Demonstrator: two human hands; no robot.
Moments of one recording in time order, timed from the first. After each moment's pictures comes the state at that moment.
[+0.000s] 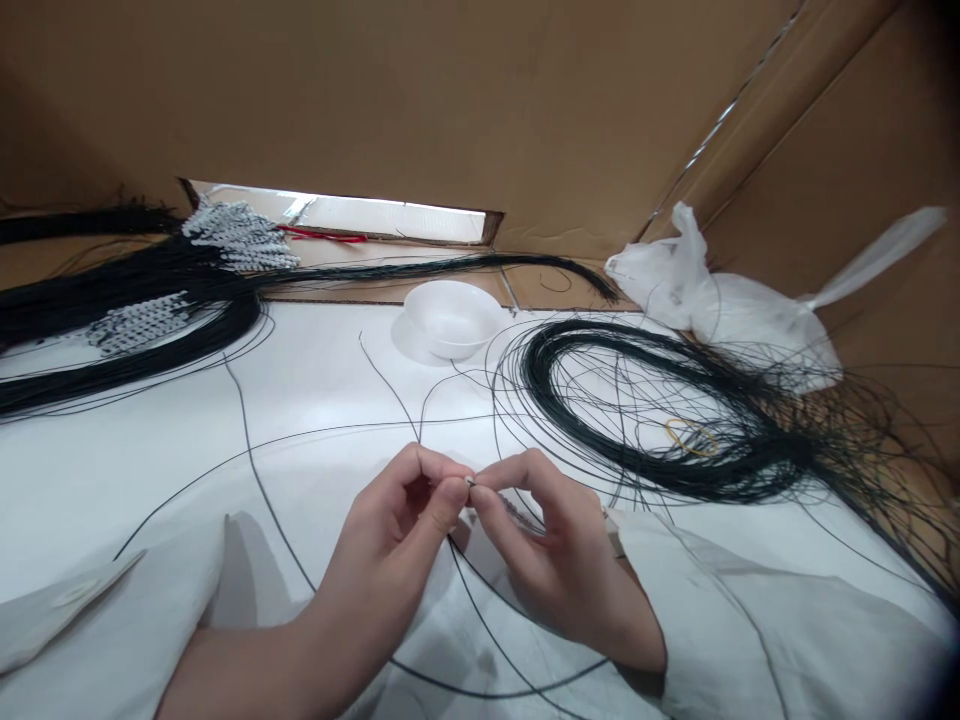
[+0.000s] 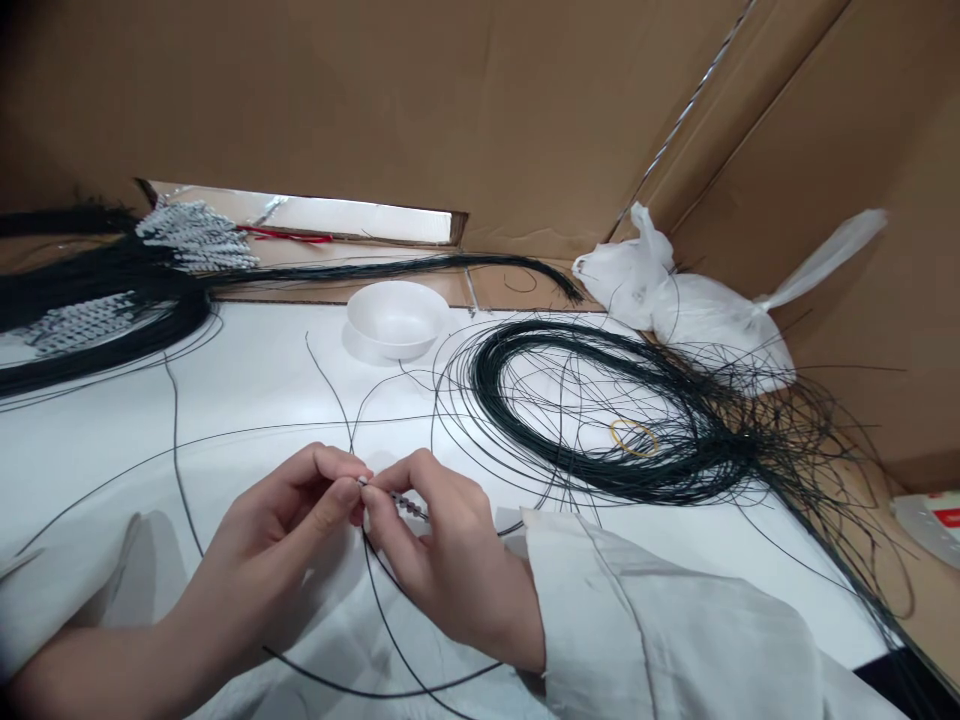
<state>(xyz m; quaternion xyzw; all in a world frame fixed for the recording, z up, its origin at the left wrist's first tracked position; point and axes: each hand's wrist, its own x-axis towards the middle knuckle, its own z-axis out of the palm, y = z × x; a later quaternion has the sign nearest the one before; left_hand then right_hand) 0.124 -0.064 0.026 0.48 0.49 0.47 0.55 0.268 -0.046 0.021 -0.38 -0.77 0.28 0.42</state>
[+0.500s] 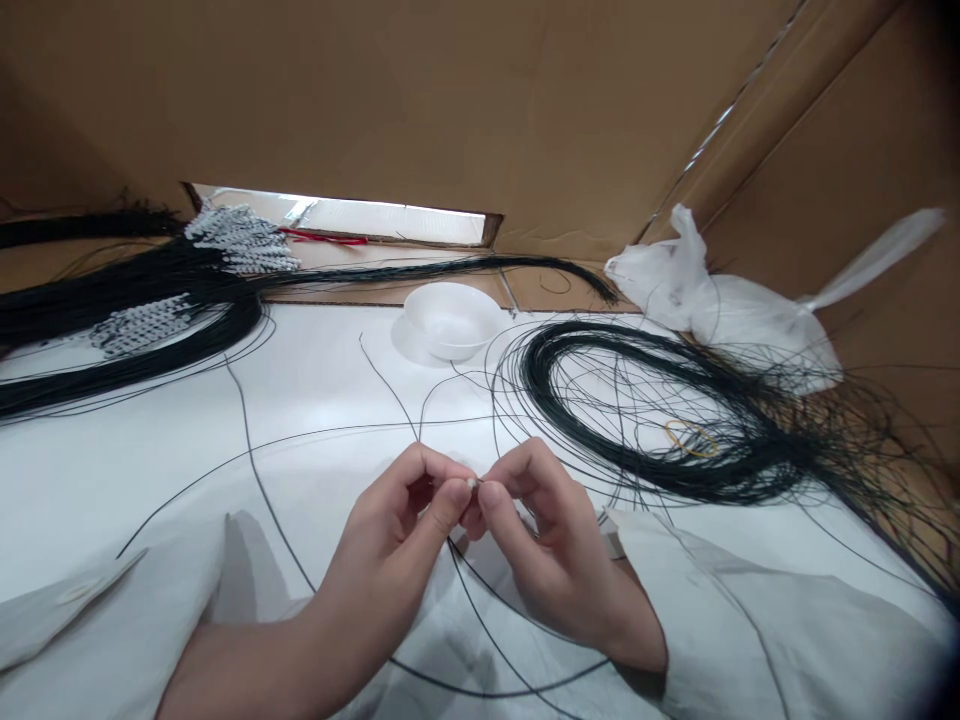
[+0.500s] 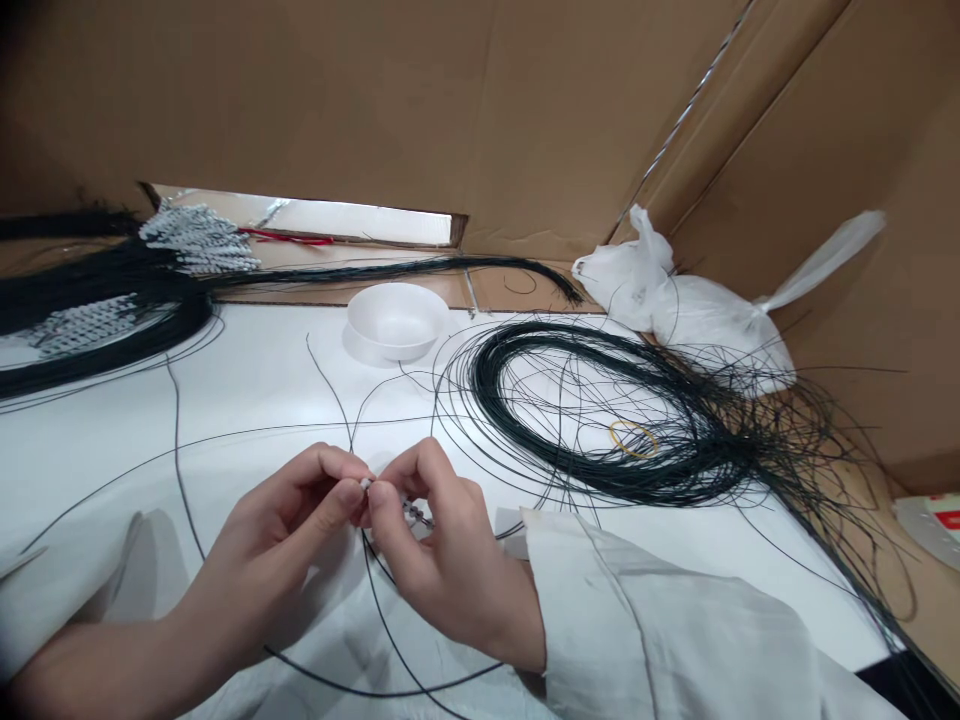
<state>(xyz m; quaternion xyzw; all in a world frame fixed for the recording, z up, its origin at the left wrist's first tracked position) 0.126 -0.065 0.029 0.47 0.47 0.48 0.57 0.267 -0.045 0.019 -0.37 -0.72 0.43 0.41</state>
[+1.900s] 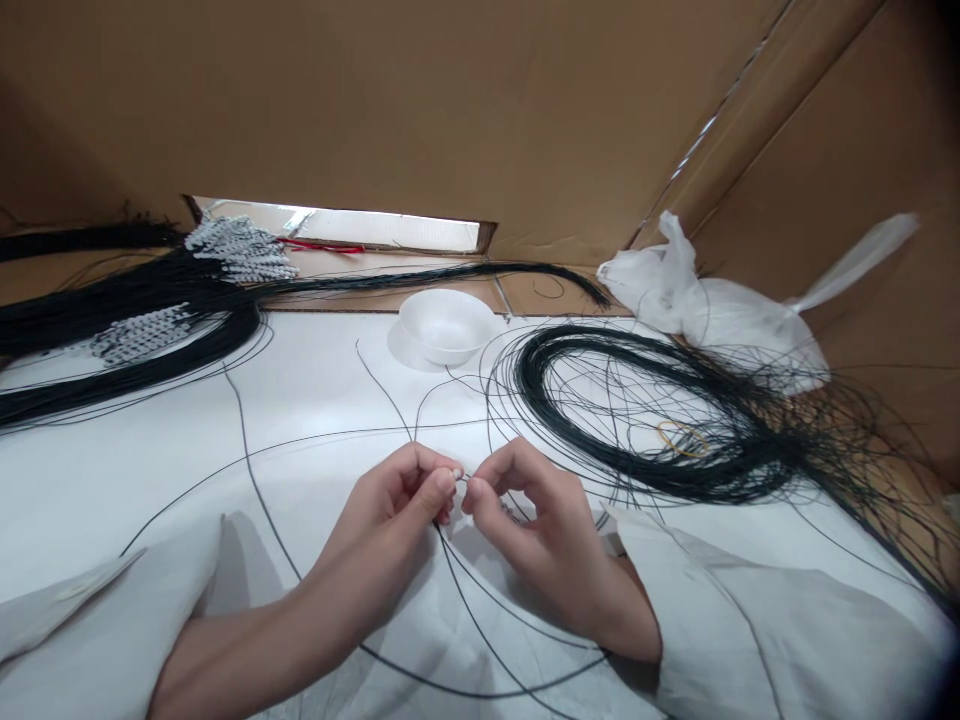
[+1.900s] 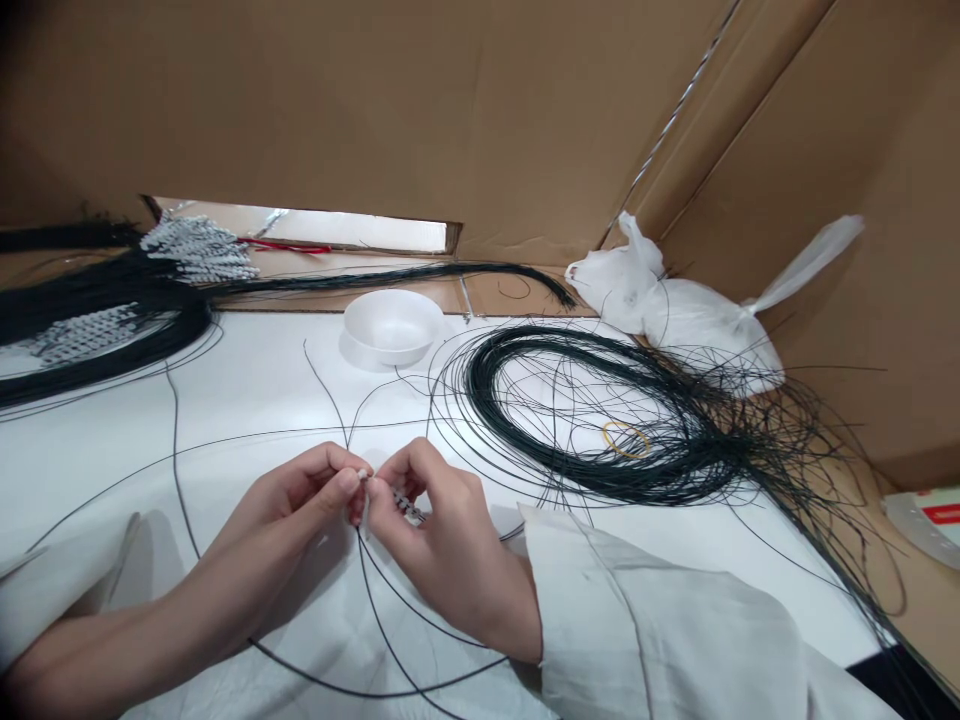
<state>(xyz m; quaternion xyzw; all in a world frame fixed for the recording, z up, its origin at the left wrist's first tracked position) 0.122 -0.053 0.021 0.46 0.47 0.44 0.60 0.268 -0.039 0.022 -0.41 -0.73 0.37 0.40</state>
